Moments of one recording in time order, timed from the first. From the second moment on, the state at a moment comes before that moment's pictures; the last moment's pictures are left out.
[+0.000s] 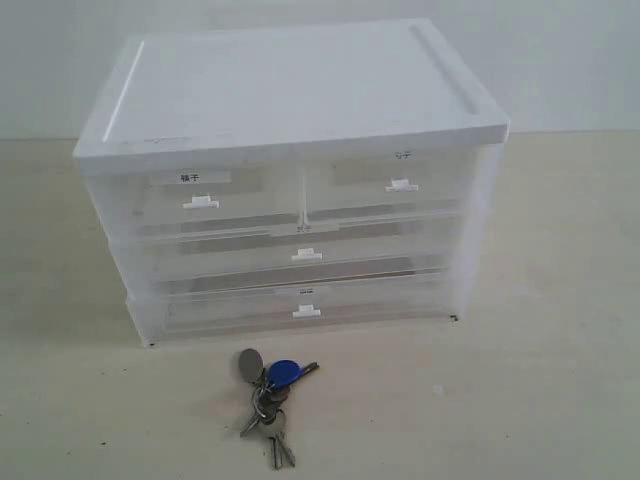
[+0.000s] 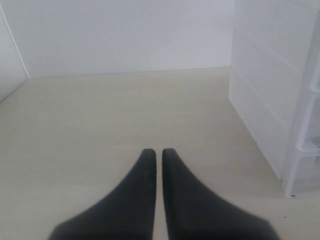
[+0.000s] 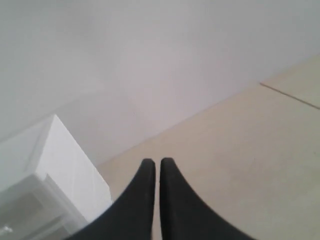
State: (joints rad) left arm 0.10 0.00 0.00 0.04 0.29 0.03; right arm -0.04 0.01 -0.31 -0.20 0.47 0.64
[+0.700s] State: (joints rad) left arm 0.10 0.00 0.00 0.04 0.30 0.03; right arm -0.05 0.01 -0.01 -0.21 0.19 0.20
